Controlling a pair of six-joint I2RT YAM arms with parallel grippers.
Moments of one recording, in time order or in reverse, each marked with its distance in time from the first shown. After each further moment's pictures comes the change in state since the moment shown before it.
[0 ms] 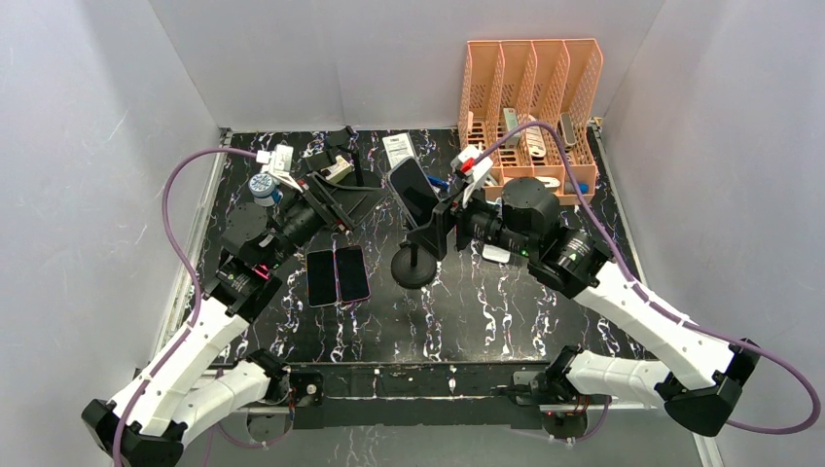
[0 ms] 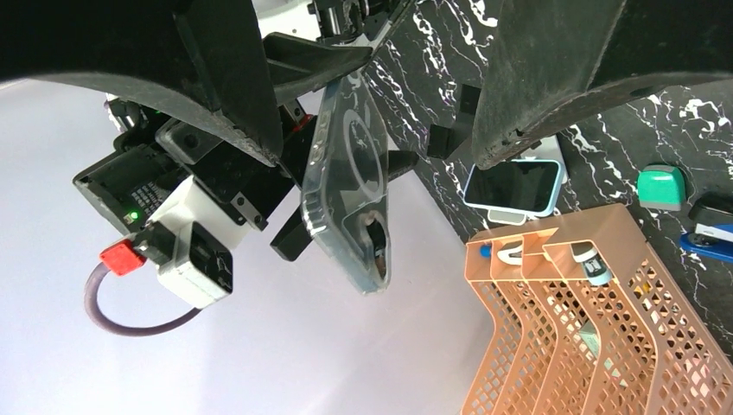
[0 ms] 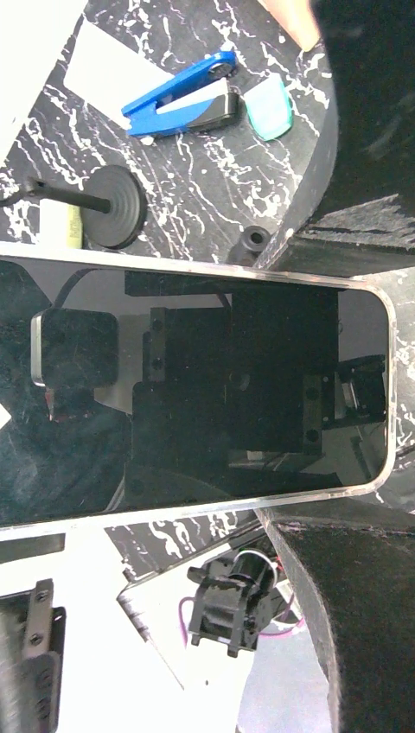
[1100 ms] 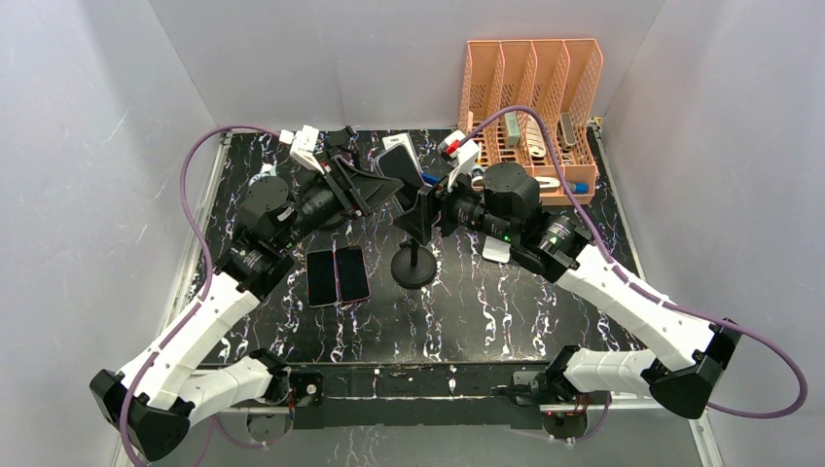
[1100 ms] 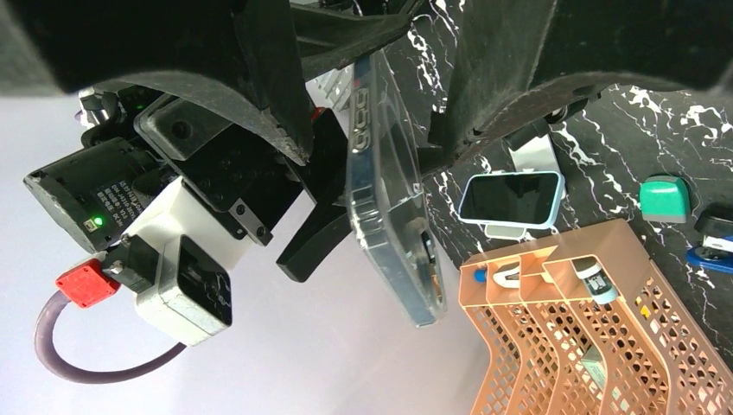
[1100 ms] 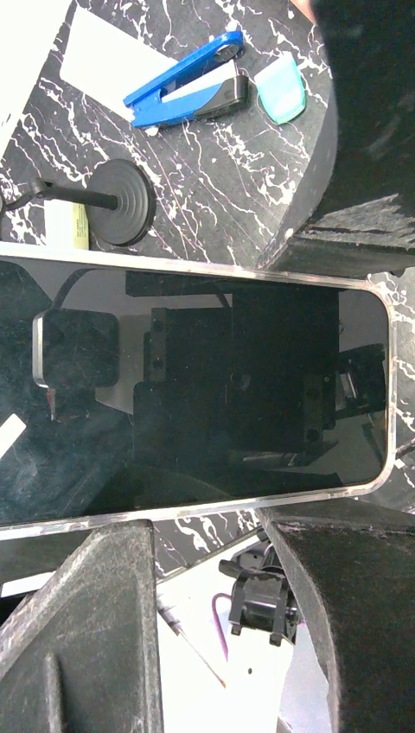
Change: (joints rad) left arm -0.031 0.153 0.148 -0.087 0.026 0.035; right arm 0.000 0.121 0.102 0.025 0.027 0.064
